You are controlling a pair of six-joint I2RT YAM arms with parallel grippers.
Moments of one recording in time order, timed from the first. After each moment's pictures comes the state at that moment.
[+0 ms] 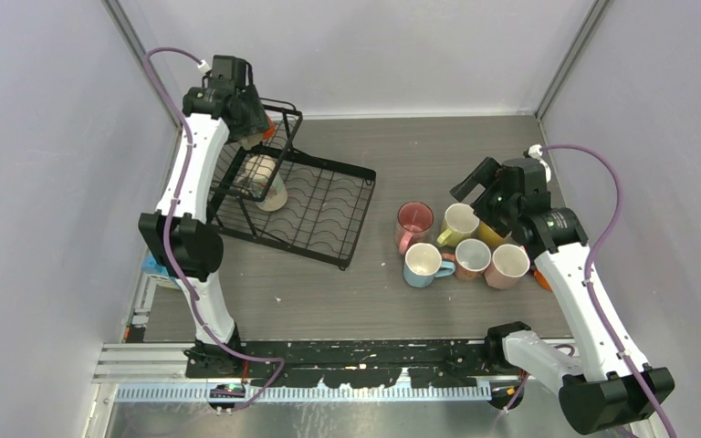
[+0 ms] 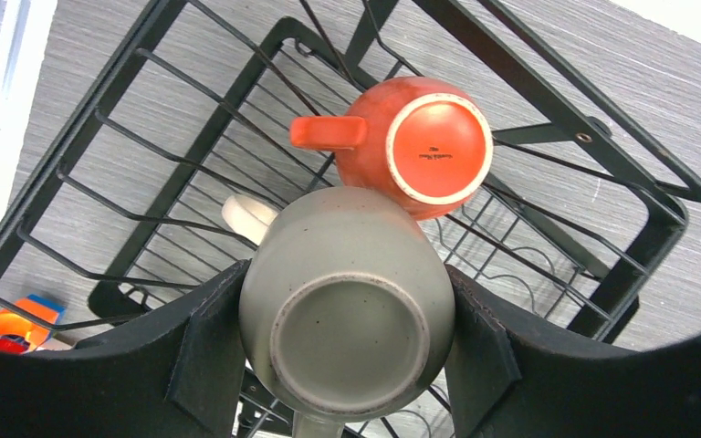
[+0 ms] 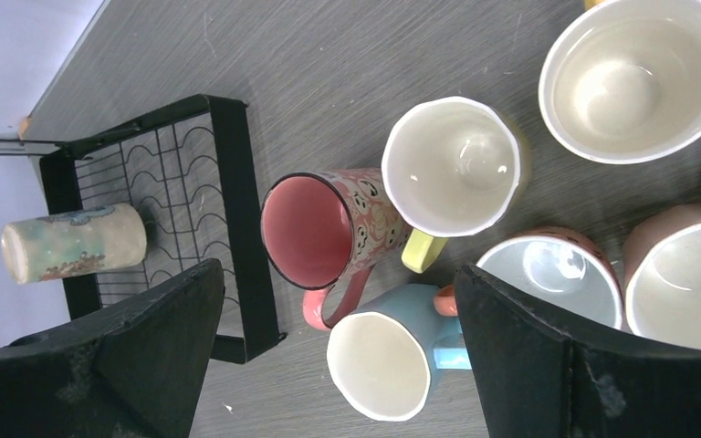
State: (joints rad) left arm -0.15 1.91 2.14 -1.07 -0.24 -0.44; right arm 0.20 0.99 1.09 -0.79 0.09 0.83
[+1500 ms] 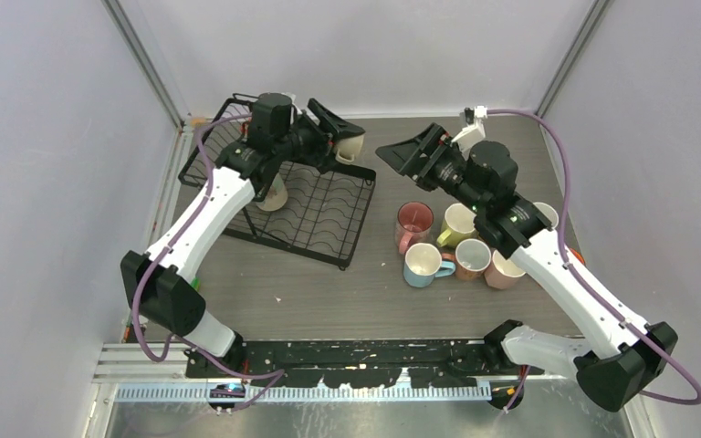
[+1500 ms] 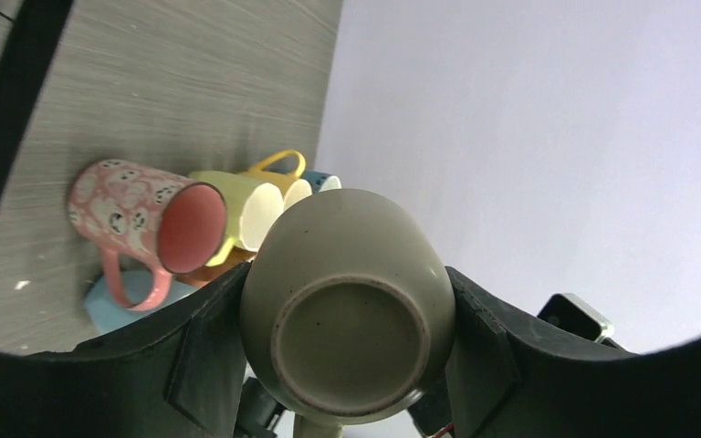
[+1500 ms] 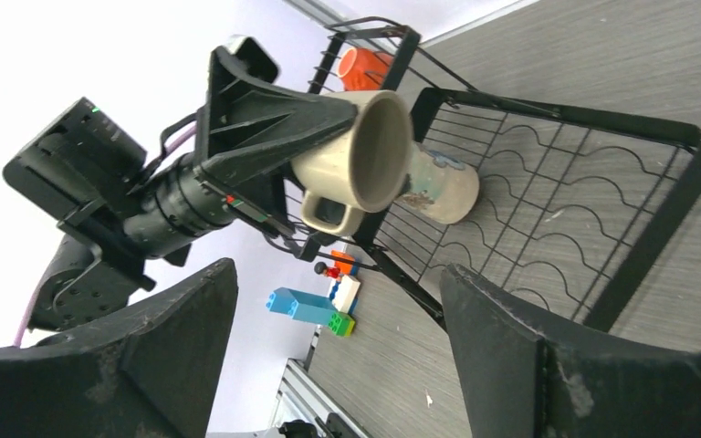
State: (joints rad) left arm -0.45 1.54 1.57 -0.45 0.35 -1.27; right arm 0.54 1.08 1.14 -0.14 -0.11 0.92
